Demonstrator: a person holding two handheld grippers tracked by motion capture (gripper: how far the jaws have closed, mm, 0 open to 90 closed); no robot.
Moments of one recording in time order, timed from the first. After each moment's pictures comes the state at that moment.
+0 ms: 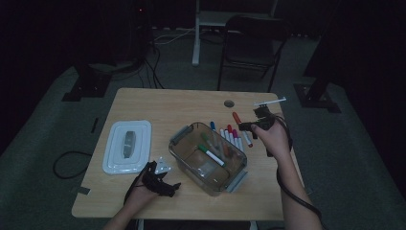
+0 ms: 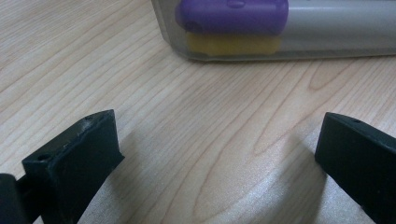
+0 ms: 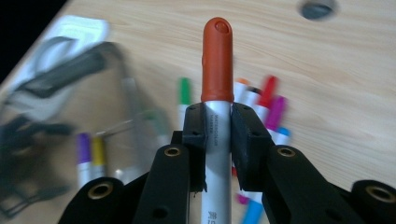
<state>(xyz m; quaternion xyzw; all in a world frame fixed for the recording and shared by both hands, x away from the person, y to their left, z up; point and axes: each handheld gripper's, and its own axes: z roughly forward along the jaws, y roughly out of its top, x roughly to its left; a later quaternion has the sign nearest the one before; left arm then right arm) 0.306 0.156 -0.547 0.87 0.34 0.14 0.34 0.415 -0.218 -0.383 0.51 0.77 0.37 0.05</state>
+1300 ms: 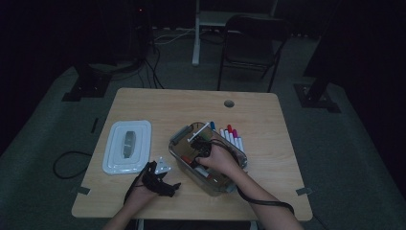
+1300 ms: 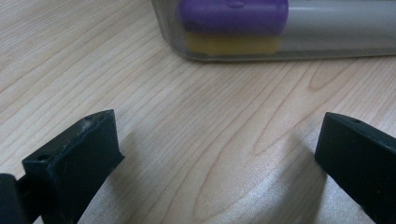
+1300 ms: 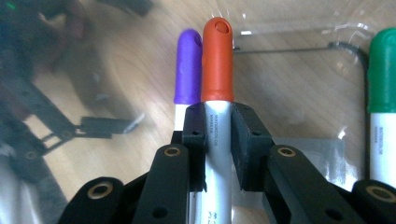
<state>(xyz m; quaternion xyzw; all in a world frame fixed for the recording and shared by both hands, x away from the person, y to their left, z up) 0.306 0.156 -0.547 0.87 0.34 0.14 0.34 0.388 -0.046 -0.475 0.36 0.91 0.20 -0.06</state>
